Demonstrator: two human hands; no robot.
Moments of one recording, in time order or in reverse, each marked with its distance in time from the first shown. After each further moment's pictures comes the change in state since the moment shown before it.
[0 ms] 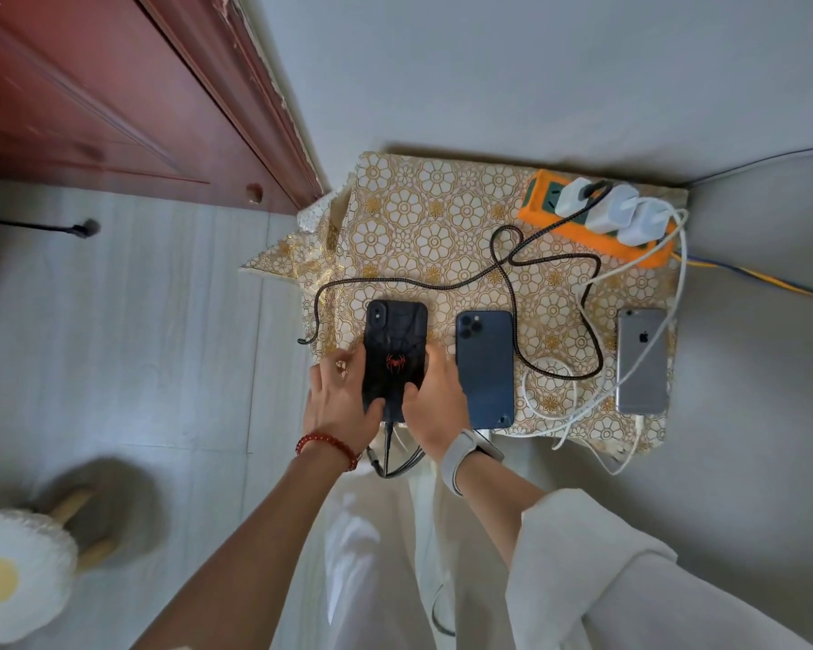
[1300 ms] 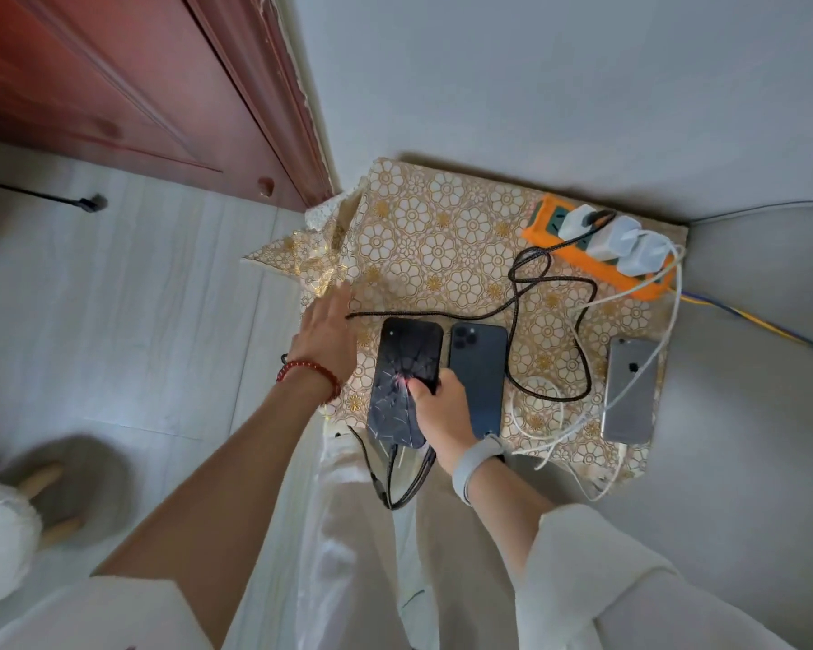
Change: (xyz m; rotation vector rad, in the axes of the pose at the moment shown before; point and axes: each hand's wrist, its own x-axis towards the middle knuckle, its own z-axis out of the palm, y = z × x) left_hand 0.050 0.018 -0.040 -0.134 0.001 -0.062; right_hand 0.008 0.016 -0.014 0.426 -0.061 0.150
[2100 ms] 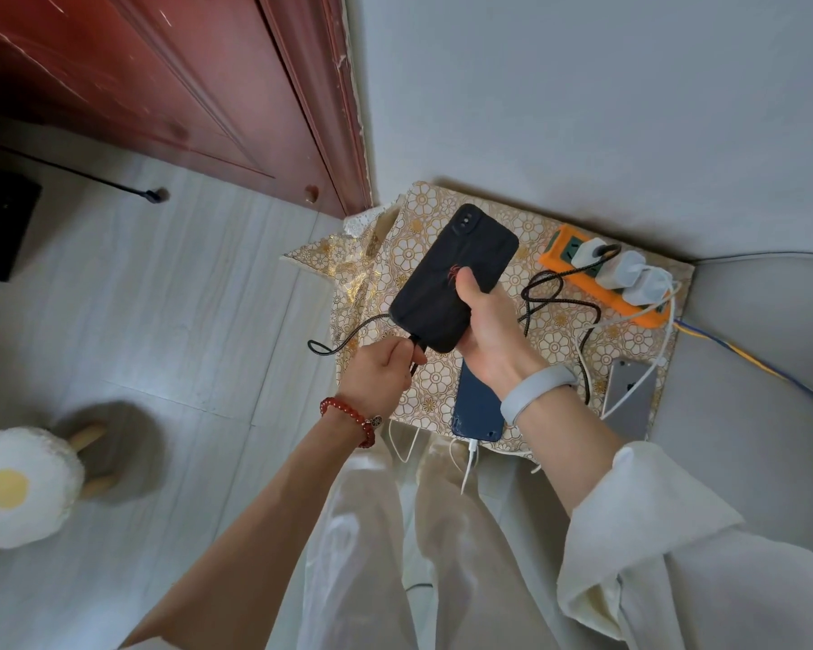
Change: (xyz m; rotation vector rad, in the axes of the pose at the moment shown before) left_hand -0.093 0.069 -0.044 -0.763 -0.021 -0.128; right_hand -0.016 -0.122 -0.036 0.610 -0.229 -0.015
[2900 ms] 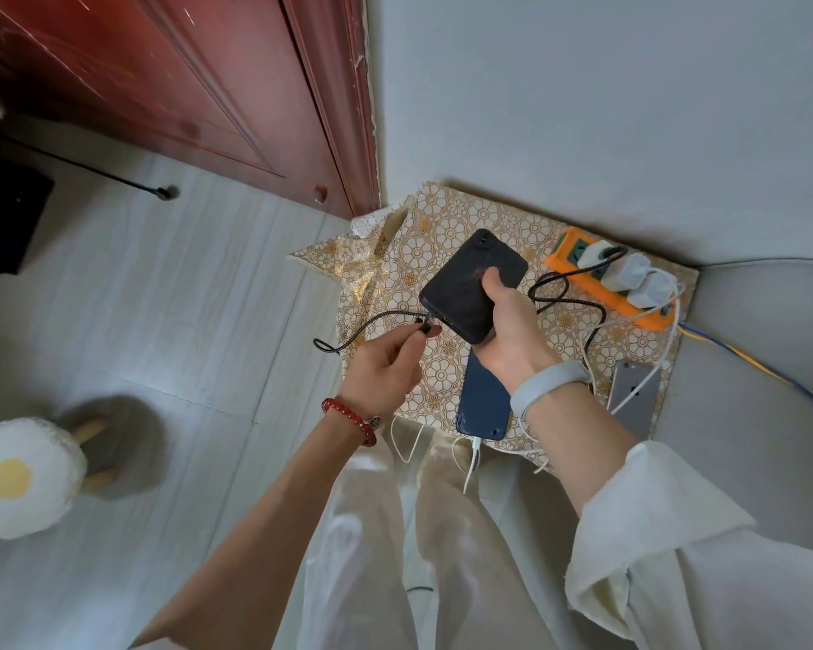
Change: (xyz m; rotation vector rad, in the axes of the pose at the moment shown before) left_hand -0.019 0.010 -0.005 -0.207 -0.036 0.130; right_hand 0.002 -0.001 -0.005 0.094 0.144 0.070
